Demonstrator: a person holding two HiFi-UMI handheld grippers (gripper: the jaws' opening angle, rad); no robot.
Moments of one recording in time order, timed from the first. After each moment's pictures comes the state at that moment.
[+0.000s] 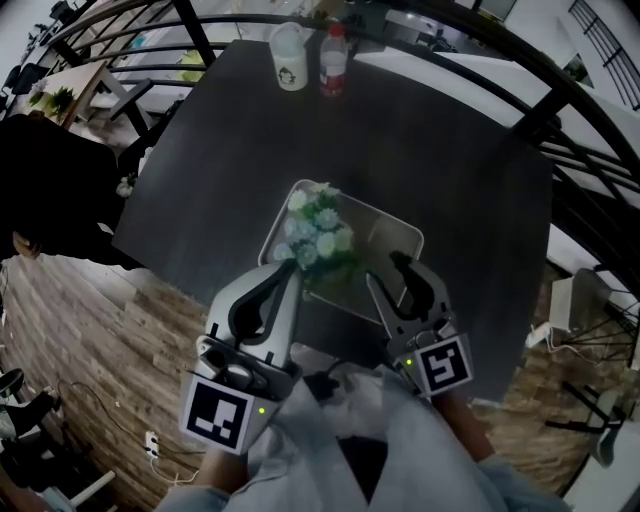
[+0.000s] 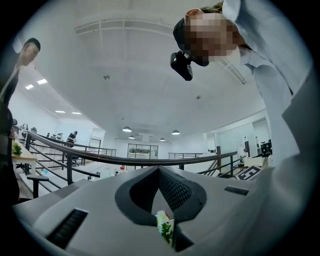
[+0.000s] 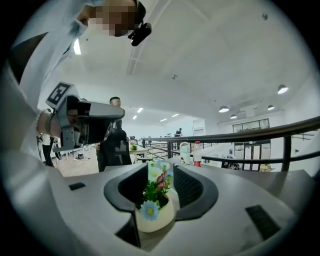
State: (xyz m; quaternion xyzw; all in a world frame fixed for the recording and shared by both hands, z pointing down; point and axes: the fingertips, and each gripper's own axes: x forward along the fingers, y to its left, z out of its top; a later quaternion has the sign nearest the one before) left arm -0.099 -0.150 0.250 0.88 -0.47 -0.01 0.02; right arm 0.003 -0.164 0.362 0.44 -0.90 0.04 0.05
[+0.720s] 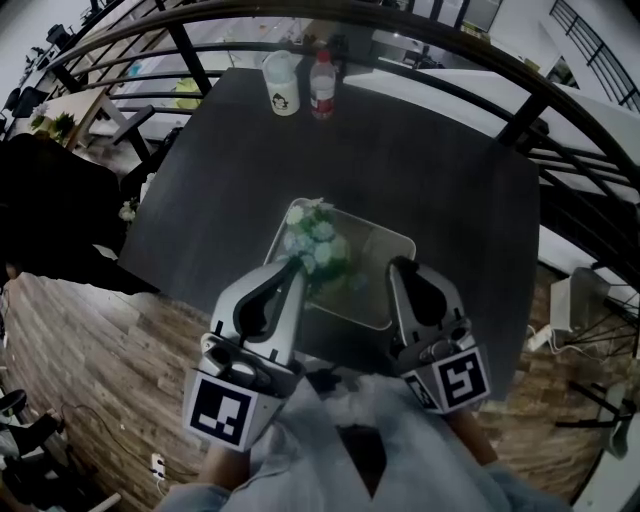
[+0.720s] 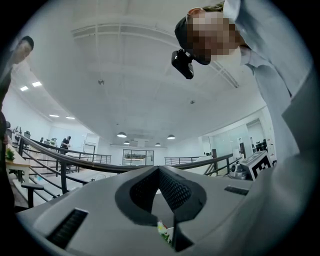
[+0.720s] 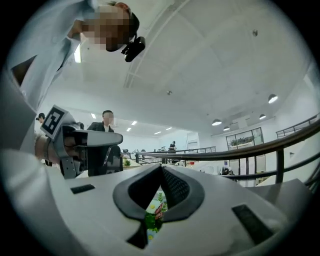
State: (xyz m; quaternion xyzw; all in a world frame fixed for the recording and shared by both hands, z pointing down) left arm -0.091 -0.146 0.222 0.90 -0.44 -0.03 -0.01; right arm 0.018 -0.156 0.283 0.48 -0.88 0.01 -0.02
